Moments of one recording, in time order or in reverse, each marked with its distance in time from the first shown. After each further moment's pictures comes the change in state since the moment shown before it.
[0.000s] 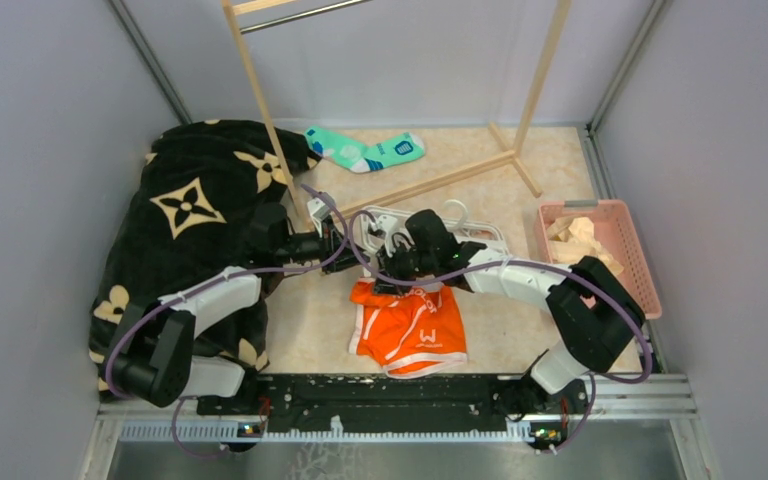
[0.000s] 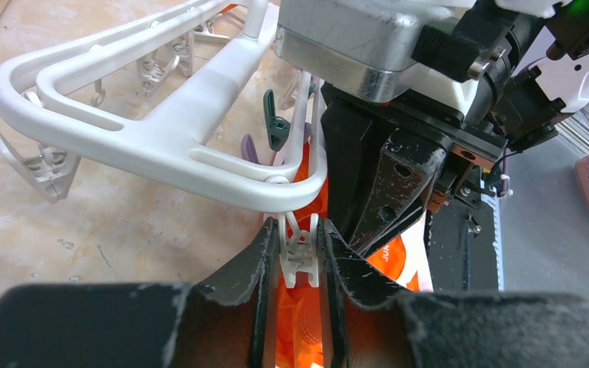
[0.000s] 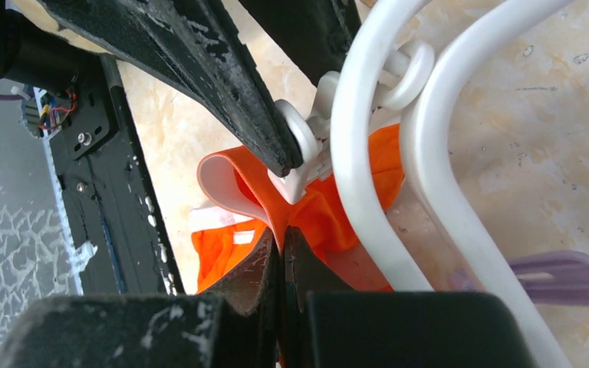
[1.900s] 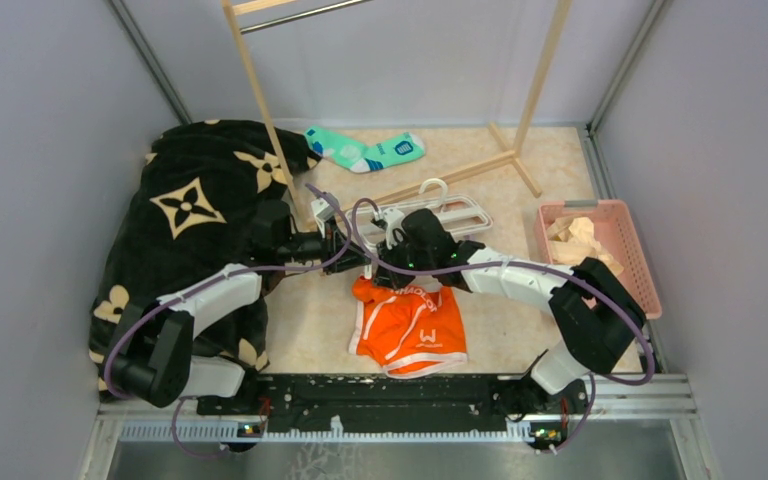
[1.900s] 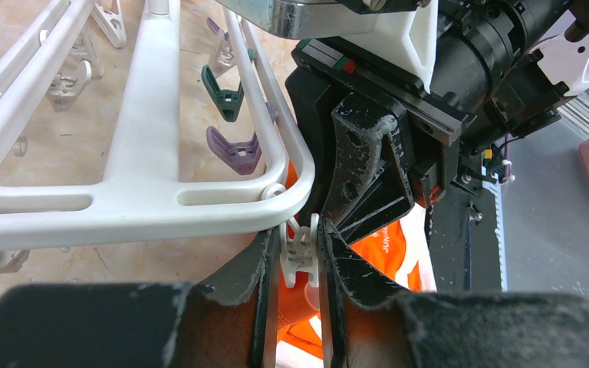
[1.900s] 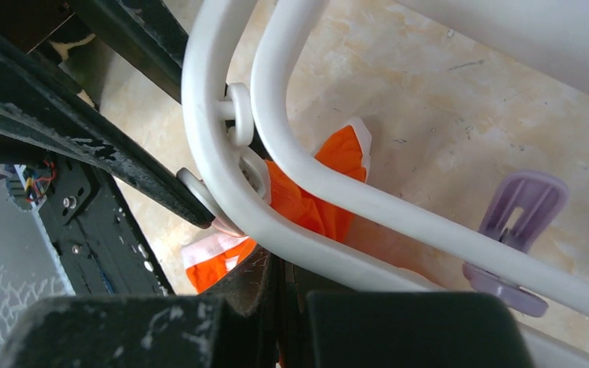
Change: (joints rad) left arm -0.011 0.000 0.032 -0.081 0.007 0.071; right arm 0.027 -0.007 0.030 -0.034 0.190 0.163
